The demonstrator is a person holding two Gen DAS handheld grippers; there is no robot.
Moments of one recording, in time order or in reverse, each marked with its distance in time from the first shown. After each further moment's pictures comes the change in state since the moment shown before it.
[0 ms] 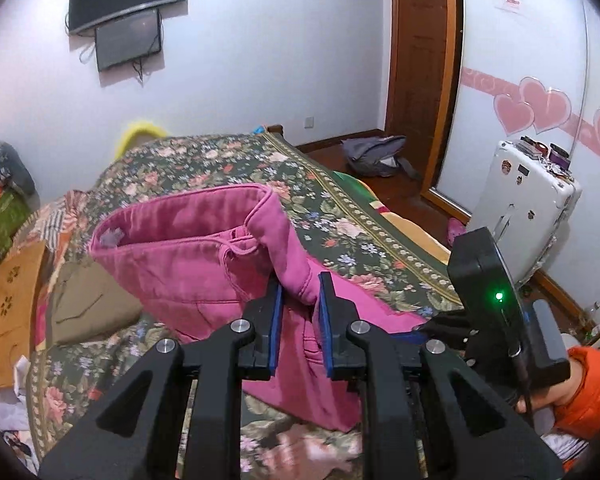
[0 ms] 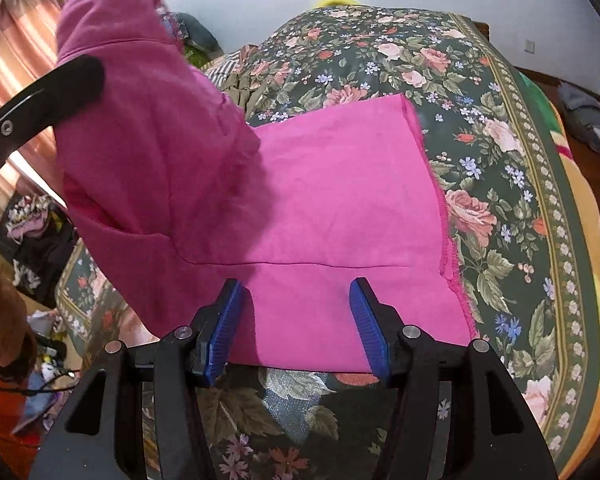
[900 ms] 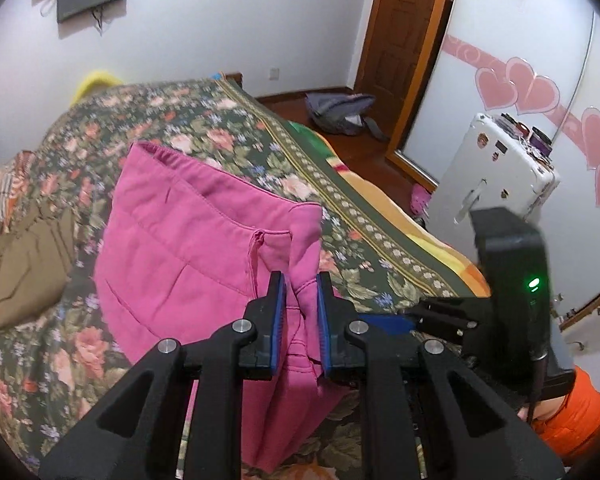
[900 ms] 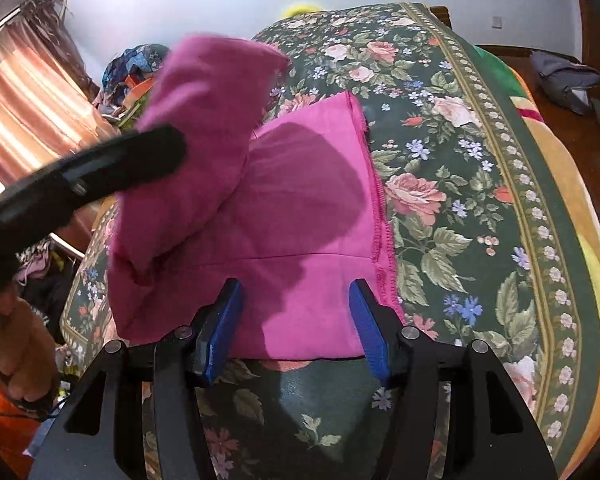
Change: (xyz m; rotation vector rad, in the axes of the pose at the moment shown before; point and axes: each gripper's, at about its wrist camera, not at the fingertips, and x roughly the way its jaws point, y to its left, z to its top) left arm 0.069 -0.031 0.001 -0.039 0.190 -0.162; right arm -0.012 -0.041 -0.009 0.125 -0.054 -0.003
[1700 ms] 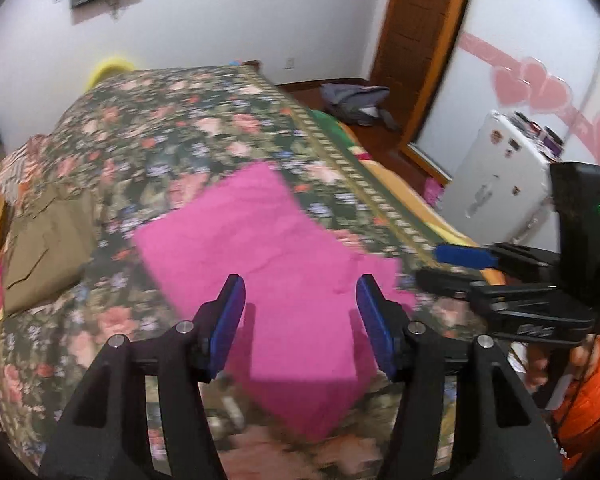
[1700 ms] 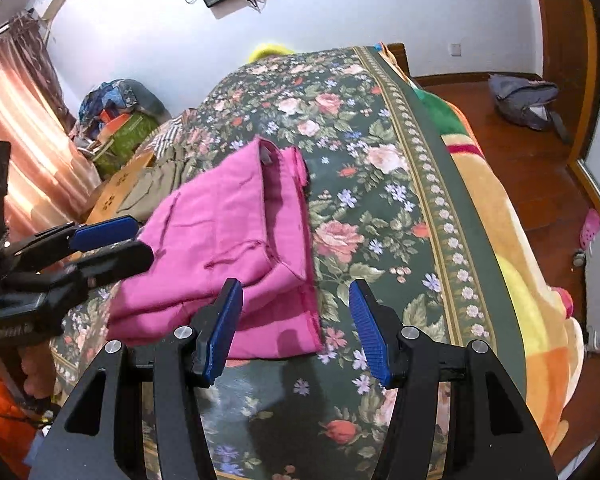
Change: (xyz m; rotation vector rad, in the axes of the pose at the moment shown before) left arm -0.016 0.035 -0.011 -0.040 0.026 0.066; right arm -0.056 -0.017 0.006 0.027 -0.136 -0.116
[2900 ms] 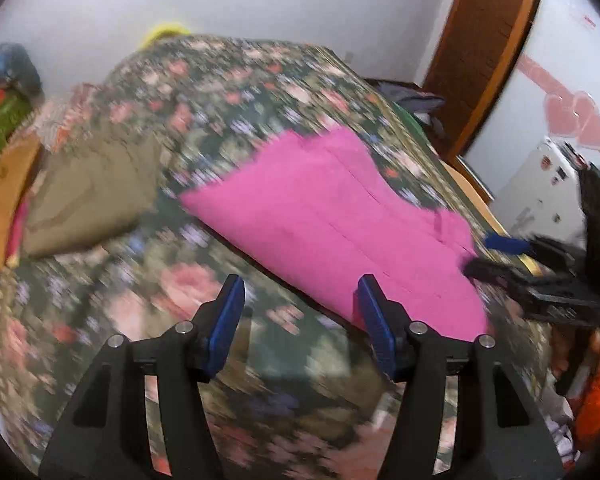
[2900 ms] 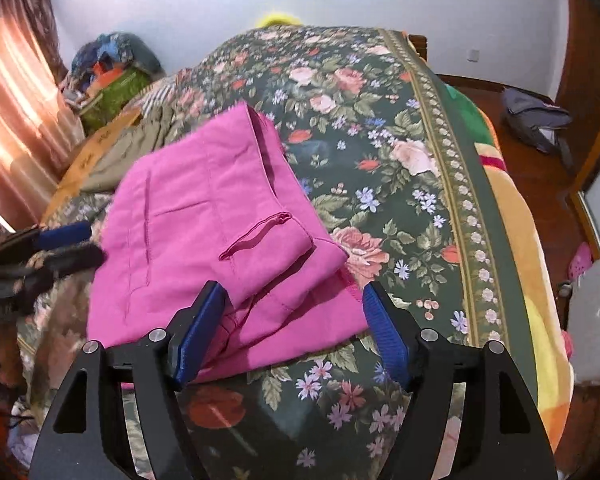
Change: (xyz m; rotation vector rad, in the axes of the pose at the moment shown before) left arm 0.011 0.080 -0.022 -0.146 0.007 0.107; right arm 0.055 0.017 0.014 -0.113 0.092 -0.076
